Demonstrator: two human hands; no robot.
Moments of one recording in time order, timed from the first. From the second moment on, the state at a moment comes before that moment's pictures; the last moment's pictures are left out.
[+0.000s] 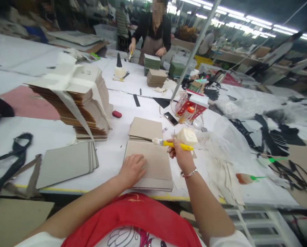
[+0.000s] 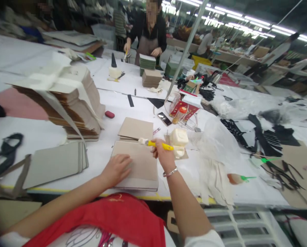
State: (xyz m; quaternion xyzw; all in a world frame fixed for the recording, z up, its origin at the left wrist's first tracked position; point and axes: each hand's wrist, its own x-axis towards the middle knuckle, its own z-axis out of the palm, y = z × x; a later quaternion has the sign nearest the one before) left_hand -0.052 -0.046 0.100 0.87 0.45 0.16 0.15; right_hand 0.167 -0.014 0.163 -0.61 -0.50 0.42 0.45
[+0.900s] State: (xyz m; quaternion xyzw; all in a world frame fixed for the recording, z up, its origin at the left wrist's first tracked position) left_hand -0.044 -0.041 0.085 0.89 0.44 0.05 0.11; right_hand 0.284 -0.120 0.070 -0.76 -0.51 0.26 0.32
